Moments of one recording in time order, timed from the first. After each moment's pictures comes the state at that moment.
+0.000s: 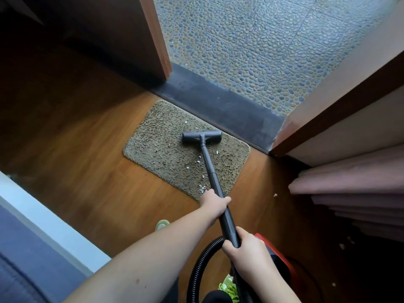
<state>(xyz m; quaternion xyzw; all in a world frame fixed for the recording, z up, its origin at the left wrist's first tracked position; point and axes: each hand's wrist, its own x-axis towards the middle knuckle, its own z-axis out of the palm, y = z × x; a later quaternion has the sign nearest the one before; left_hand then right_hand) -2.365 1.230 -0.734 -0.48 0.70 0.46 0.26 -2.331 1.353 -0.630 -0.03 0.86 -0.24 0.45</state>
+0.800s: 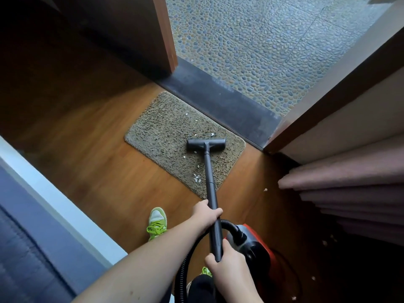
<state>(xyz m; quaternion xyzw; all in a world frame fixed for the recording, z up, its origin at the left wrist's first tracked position) -2.296 1.289 -0.720 -0.48 0.67 0.47 0.30 -2.261 1.405 -0.617 0.00 0.84 -0.22 0.49</state>
